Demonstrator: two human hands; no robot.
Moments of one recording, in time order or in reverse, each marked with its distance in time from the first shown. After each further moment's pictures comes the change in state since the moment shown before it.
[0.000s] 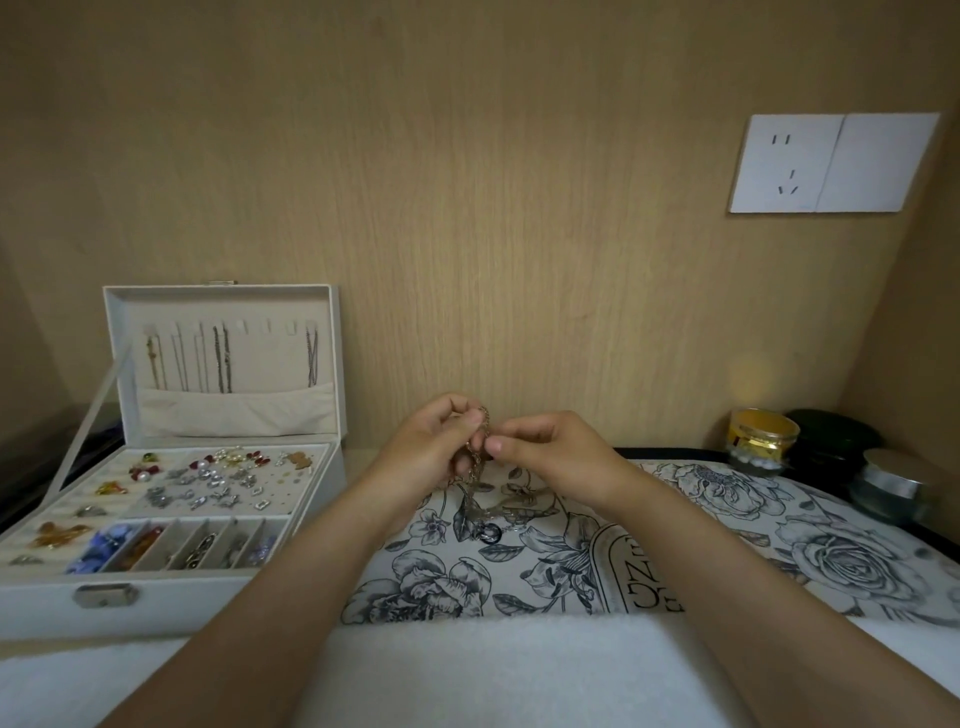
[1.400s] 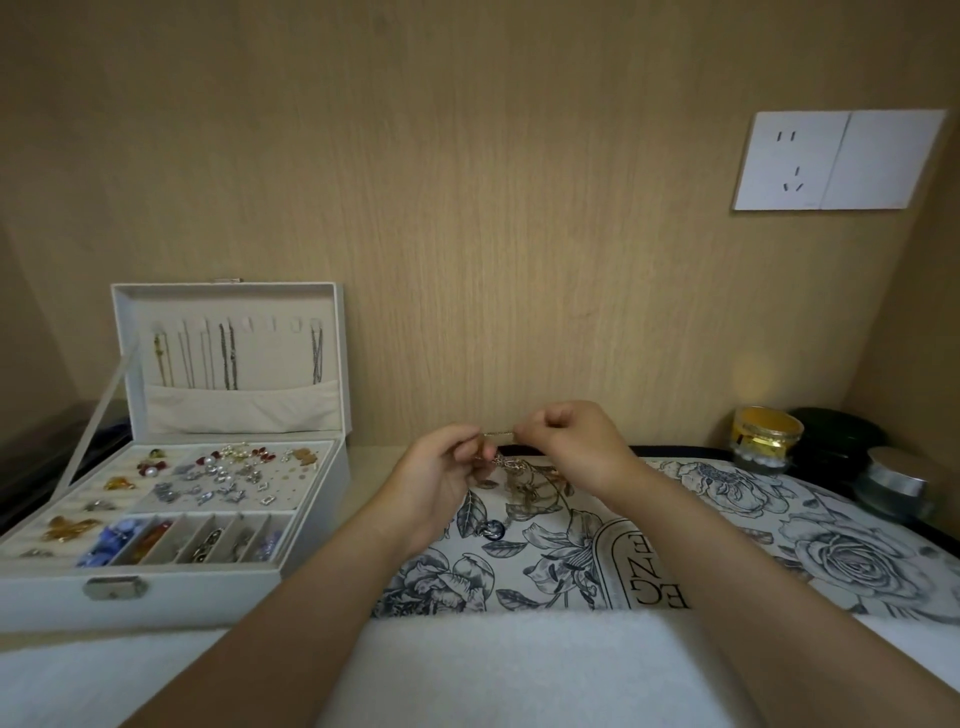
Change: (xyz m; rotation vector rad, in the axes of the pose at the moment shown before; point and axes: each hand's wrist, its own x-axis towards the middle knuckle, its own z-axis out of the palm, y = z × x) left_hand -0.006 -0.016 0.013 -0.508 -0.032 -0.136; right_hand 0.009 0.007 -0.005 -0.152 0.304 0.090
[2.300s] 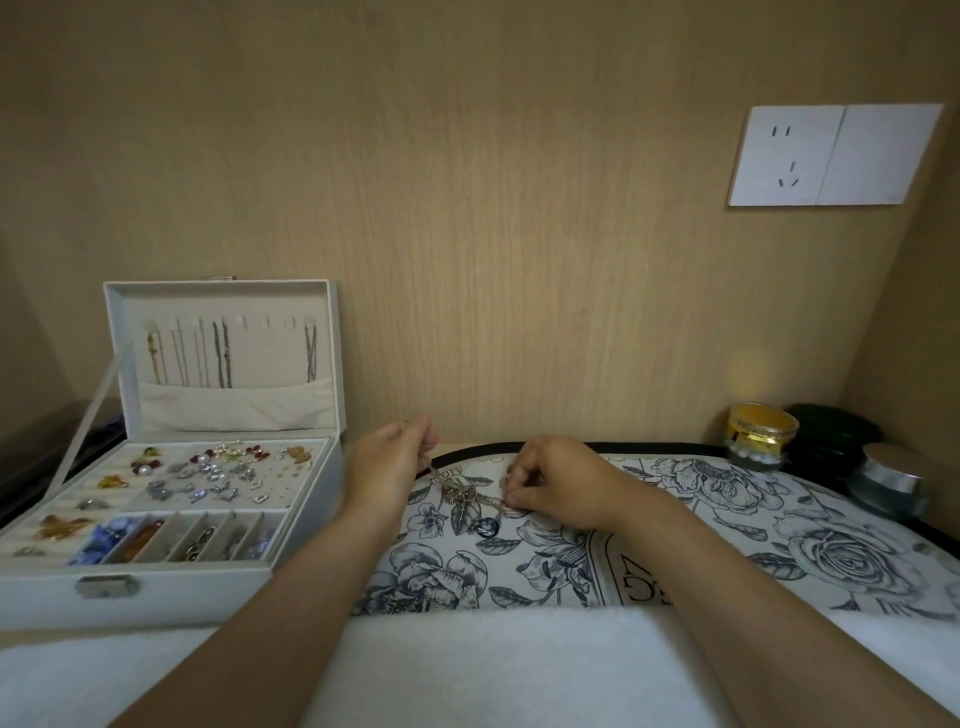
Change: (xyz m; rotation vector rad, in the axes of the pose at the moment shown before) left_hand 0.011 -0.006 -0.026 0.316 0.620 0.077; right_hand -0.008 0.020 0.000 -0.452 -0.351 -0.155
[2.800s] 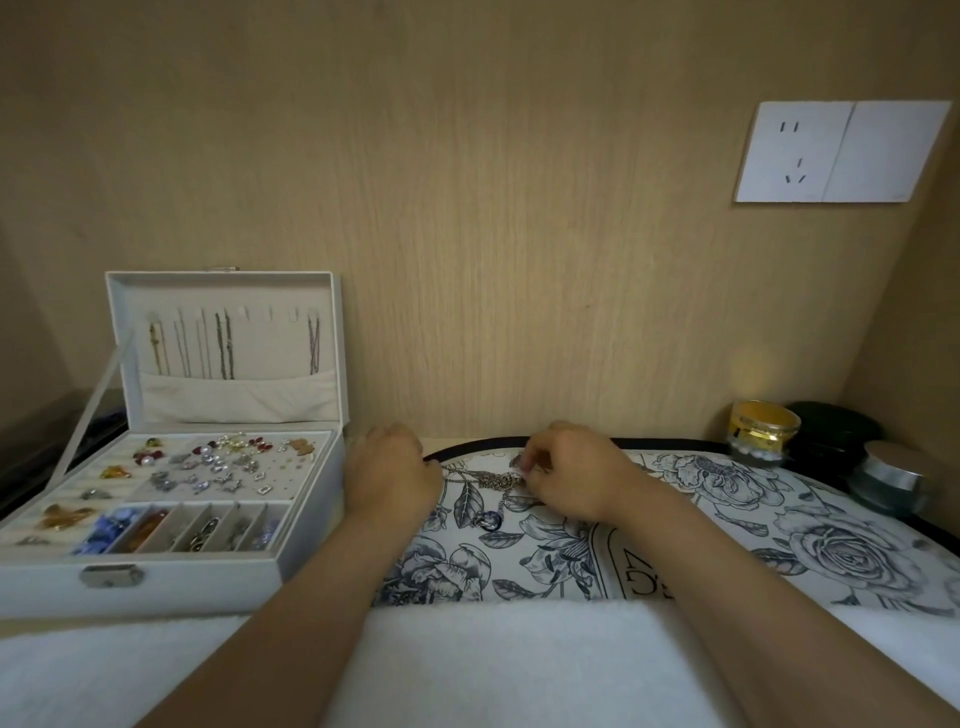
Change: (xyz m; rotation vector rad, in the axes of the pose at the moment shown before) left_hand -0.003 -0.012 -0.006 1.064 0.053 0.397; right_hand -0.001 -0.001 -0.003 -0.332 0.113 0.115
